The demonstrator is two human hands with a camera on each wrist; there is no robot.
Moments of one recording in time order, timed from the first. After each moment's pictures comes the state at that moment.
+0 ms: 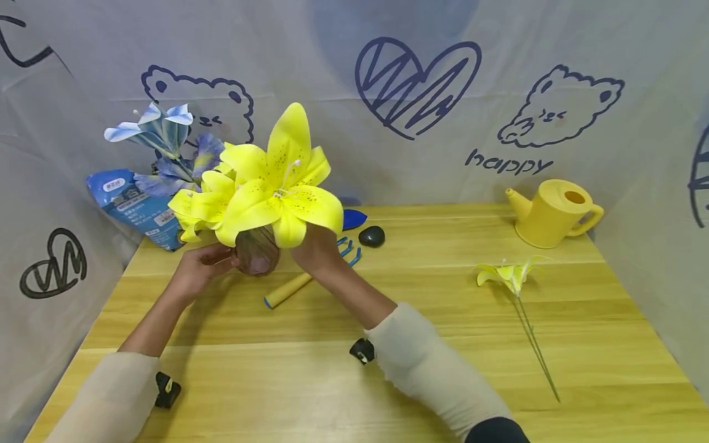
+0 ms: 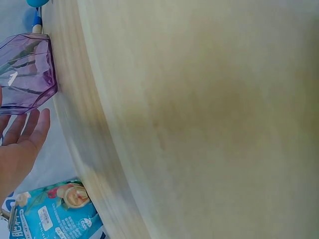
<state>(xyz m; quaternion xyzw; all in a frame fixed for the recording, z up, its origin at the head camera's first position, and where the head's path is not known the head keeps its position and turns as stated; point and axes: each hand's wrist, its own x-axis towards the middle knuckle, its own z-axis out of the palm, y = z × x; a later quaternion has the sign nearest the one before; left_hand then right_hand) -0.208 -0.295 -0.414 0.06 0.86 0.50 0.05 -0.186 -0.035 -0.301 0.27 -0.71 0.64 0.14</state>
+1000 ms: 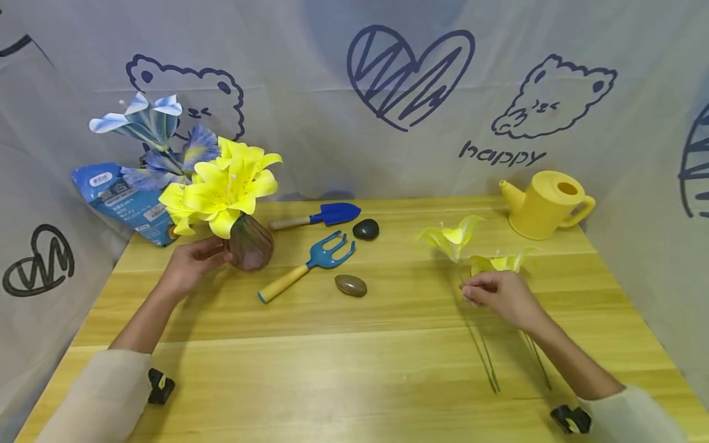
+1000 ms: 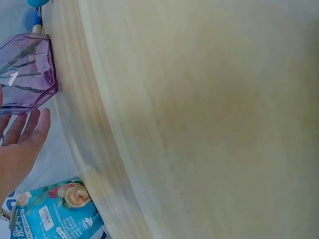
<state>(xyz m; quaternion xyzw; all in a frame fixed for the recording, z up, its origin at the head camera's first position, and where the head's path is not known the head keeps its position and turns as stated) -0.208 -0.293 -0.412 0.04 0.87 0.49 0.06 -0.127 0.247 -0.383 0.11 -0.89 0.43 -0.07</state>
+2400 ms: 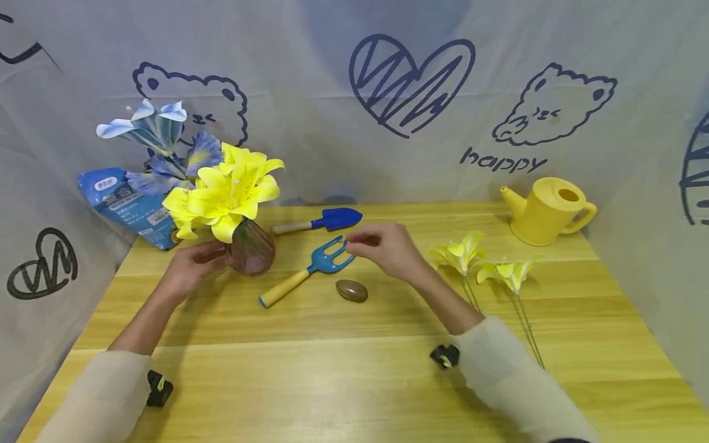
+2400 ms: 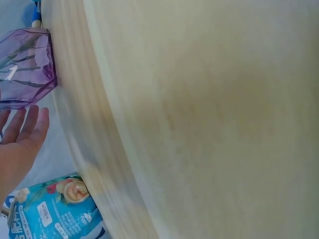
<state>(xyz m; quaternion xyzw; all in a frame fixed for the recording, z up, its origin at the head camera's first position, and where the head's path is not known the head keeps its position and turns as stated) -0.210 -0.295 -0.412 0.04 0.87 0.49 0.07 -0.197 0.085 -0.343 0.21 -0.86 0.47 -0.03</state>
